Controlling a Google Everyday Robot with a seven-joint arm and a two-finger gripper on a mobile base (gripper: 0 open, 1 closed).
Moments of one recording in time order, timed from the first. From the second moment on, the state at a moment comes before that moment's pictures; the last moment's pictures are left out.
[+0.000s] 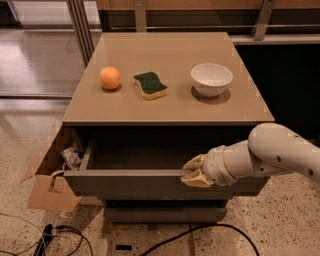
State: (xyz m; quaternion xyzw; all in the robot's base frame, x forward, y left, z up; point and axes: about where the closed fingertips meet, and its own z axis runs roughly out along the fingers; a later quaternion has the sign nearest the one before) arm 0.480 -0.085 0.676 -0.58 0.72 0.20 0.32
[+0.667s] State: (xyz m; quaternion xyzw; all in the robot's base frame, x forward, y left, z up) arm 0.480 -0.085 0.676 -0.58 0.72 0.20 0.32
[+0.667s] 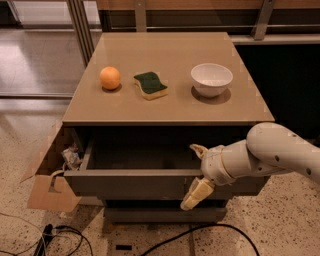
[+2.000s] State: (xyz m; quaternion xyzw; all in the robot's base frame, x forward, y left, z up) arm 0.443 -0.081 0.664 -0.58 0.71 0.24 0.32
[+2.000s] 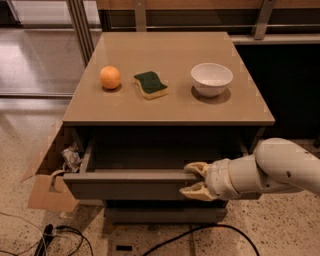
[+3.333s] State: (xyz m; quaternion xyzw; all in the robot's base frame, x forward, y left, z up) arm 0.413 -0.089 0.669 -0.57 0.71 0.24 0.33
